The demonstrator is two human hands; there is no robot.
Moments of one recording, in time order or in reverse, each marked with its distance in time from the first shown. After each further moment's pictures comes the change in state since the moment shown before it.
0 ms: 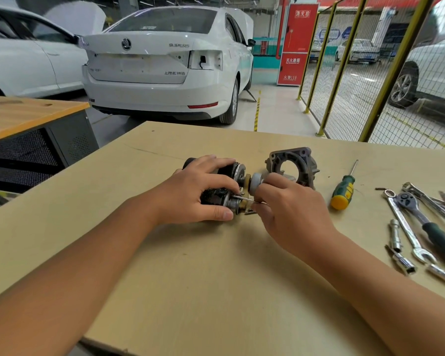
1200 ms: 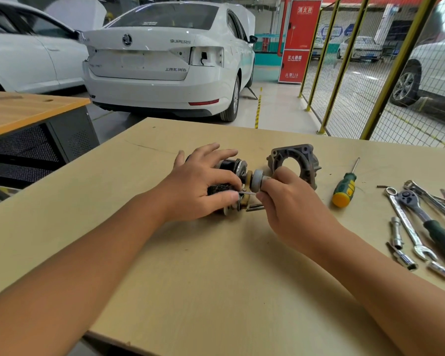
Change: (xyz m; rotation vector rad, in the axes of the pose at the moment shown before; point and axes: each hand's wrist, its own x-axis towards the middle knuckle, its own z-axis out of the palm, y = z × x) left_hand -0.002 0.019 0.002 0.095 0.110 -0.087; right_hand 0.003 0.004 0.004 0.095 -0.042 0.058
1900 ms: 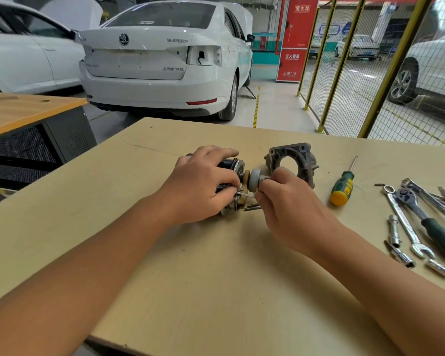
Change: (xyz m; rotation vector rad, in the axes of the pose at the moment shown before) left_hand 0.005 0.021 0.004 0.096 0.098 -0.022; right_hand -0.002 0.003 -0.002 -0.012 -0.024 -0.031
